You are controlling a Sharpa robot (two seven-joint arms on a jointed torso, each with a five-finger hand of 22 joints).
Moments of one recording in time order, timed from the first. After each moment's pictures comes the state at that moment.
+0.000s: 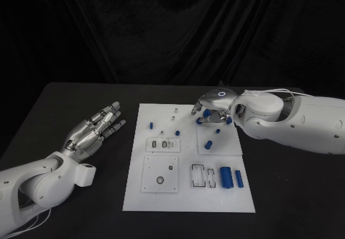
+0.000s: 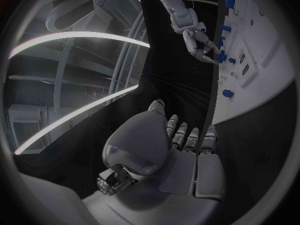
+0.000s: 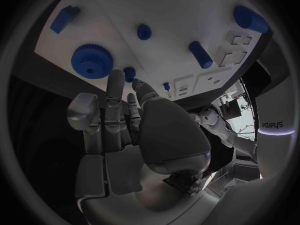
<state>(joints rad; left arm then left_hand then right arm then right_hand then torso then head) 1.22 -1.02 -0.21 1.62 -0.03 0.01 0.68 1.45 0.28 -0.23 0.29 0.46 0.30 -0.01 0.03 0.04 0.10 0.06 0.06 0.02 0.01 0.10 0.00 0.00 0.16 0.02 0.22 0.02 0.01 1.49 -0.93 -0.25 1.62 -1.79 -0.18 -0.17 1.42 -0.01 0.05 0.06 0.40 0.81 0.01 0.11 0.16 0.74 0.10 0.38 0.08 1.39 -0.03 0.76 0.41 0.12 1.36 0.08 1.21 0.98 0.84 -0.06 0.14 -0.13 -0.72</state>
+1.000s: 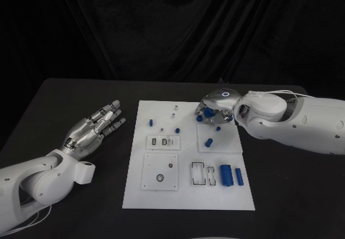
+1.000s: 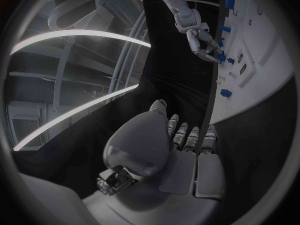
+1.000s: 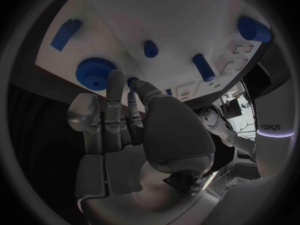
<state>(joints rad) 1.22 -1.01 -0.21 1.59 -0.03 0.04 0.68 1.50 0.28 -0.21 0.27 0.50 0.31 0.00 0.03 0.04 0.09 0.07 0.06 0.02 0.02 0.12 0.00 0.01 0.16 0.03 0.23 0.02 0.01 1.46 -0.95 -0.25 1.60 -1.78 -0.21 -0.15 1.37 -0.08 0.22 0.05 0.51 0.84 0.02 0.10 0.23 0.77 0.10 0.38 0.10 1.38 -0.02 0.79 0.44 0.12 1.35 0.08 1.22 1.02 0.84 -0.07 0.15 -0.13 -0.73</state>
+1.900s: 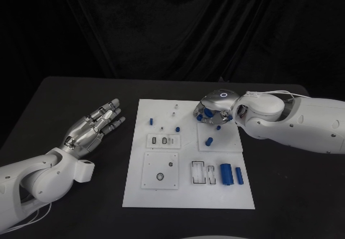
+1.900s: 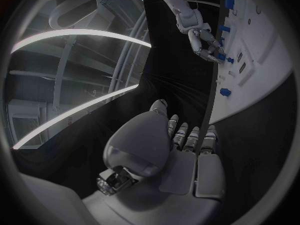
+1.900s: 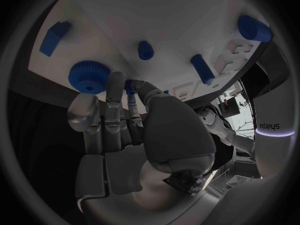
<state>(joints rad) 1.22 -1.00 -0.21 1.57 -0.03 0.06 0.68 1.51 0.28 -0.20 0.27 0.51 0.31 -0.01 0.03 0.04 0.09 0.07 0.06 0.02 0.02 0.13 0.00 0.01 0.16 0.03 0.24 0.02 0.01 1.45 -0.93 -0.25 1.58 -1.77 -0.21 -0.12 1.36 -0.09 0.27 0.04 0.46 0.83 0.01 0.09 0.27 0.79 0.09 0.40 0.12 1.38 -0.03 0.81 0.47 0.12 1.35 0.08 1.22 1.04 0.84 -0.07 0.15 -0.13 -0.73</state>
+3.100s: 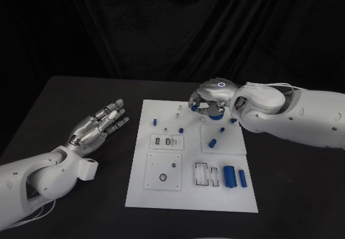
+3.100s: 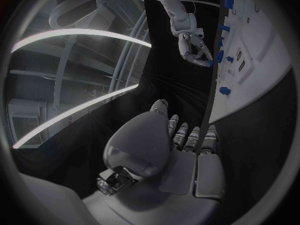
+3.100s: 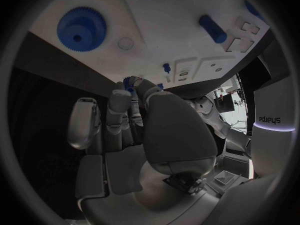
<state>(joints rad) 1.22 -1.00 -0.21 1.56 -0.03 0.07 0.68 1.53 0.27 -0.19 0.25 0.52 0.31 0.00 0.03 0.04 0.09 0.07 0.06 0.02 0.02 0.14 0.01 0.01 0.16 0.03 0.25 0.02 0.01 1.51 -0.86 -0.25 1.57 -1.74 -0.31 -0.09 1.39 -0.06 0.33 0.04 0.35 0.97 0.04 0.25 0.38 1.05 0.03 0.40 0.14 1.44 -0.07 1.01 0.75 0.09 1.40 0.04 1.33 1.21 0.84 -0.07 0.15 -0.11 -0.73</state>
